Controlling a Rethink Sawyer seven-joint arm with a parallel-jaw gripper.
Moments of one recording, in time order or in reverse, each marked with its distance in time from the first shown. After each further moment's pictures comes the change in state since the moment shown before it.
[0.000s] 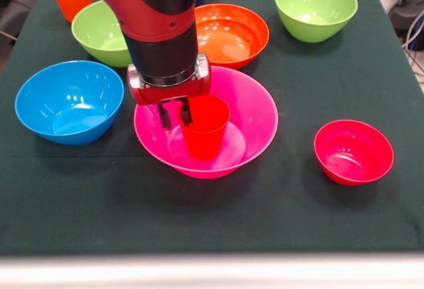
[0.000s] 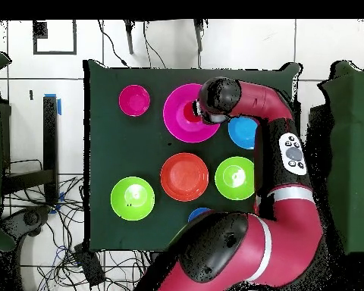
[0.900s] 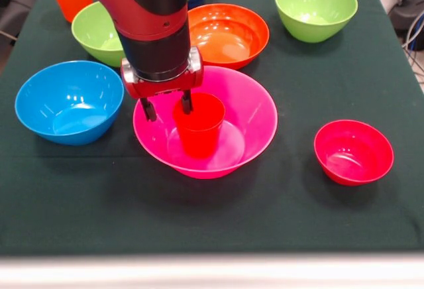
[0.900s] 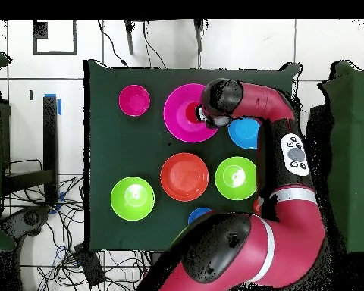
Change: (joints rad) arm -0.007 -0.004 0.000 0.000 -0.038 0.078 -0.020
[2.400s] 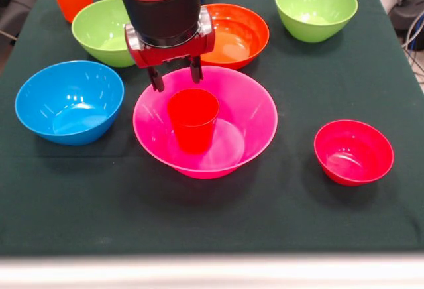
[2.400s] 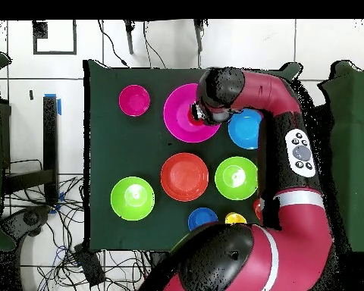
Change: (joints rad) arm 0.000 -0.083 0.042 0.013 0.000 0.149 0.000
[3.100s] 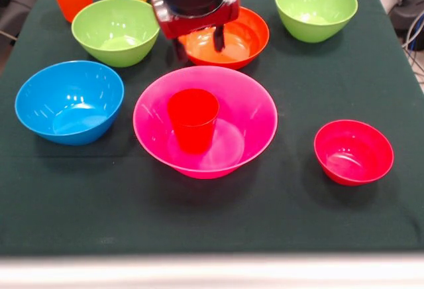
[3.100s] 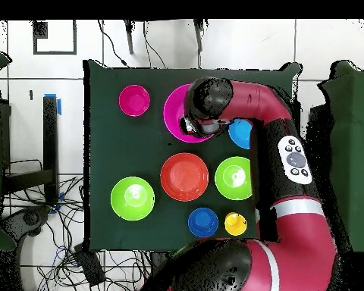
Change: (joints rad) arm 0.009 -0.093 0.000 0.173 0.024 0.000 0.000
